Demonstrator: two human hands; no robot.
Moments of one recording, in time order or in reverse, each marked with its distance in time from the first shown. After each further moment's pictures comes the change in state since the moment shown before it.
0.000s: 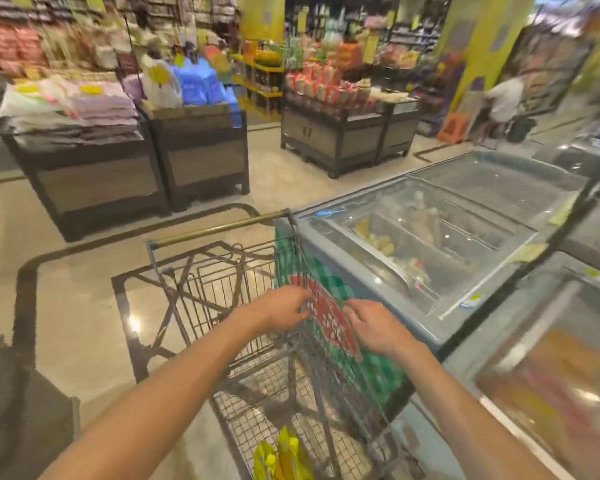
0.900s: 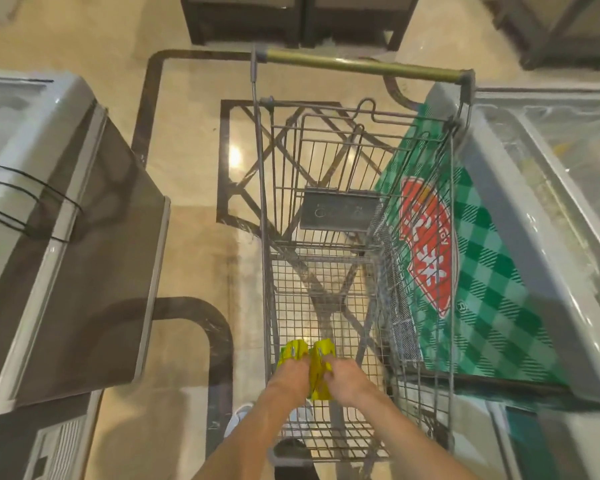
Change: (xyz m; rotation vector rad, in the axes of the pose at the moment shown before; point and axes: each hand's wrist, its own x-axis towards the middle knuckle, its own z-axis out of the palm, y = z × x) left_hand -0.060 -0.027 0.352 -0.570 -0.338 -0.838; right_hand 0.018 0.048 0.338 -0.108 -0.885 0.025
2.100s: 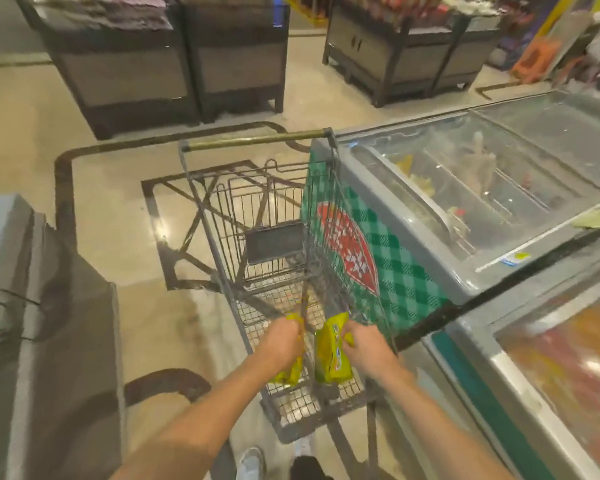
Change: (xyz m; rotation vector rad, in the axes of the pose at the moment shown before) left_hand -0.124 0.044 -0.111 0.197 0.253 0.416; right_hand -0.189 -0.020 -0.062 0.078 0.570 0.098
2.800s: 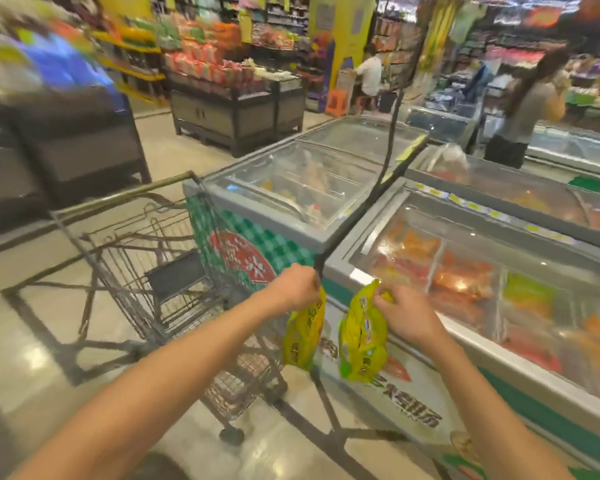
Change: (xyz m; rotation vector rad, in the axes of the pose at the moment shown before) left_hand -0.174 0.196 -0.016 0.195 -0.038 0.674; right_hand -0.351 0.078 -0.060 0.255 0.609 0.301
